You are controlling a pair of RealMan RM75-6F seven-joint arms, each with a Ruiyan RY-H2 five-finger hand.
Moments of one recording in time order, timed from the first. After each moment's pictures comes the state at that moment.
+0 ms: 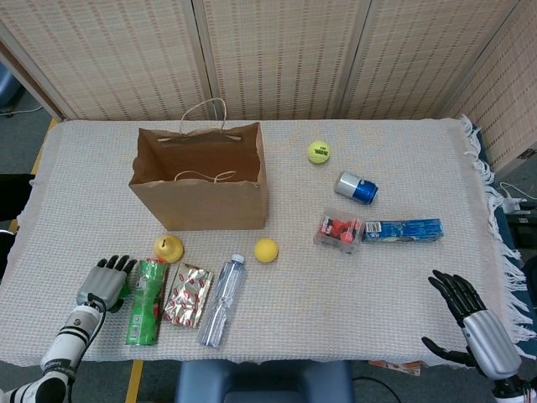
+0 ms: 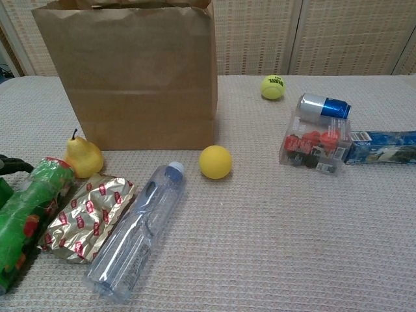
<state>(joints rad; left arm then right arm) -0.57 -1.24 0.01 -1.74 0.77 0.98 0.82 0.01 -1.10 -0.13 -1.57 -1.82 1.64 0.34</state>
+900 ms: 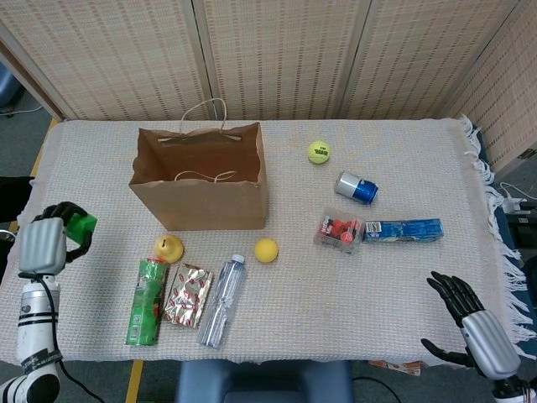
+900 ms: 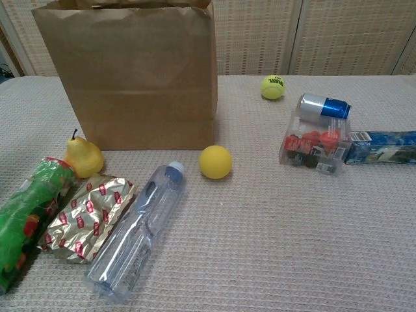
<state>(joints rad) -0.44 -1.20 -0.25 -1.79 1.00 1.45 0.29 0.01 -1.09 -0.14 -1.59 -1.82 1.62 0.34</state>
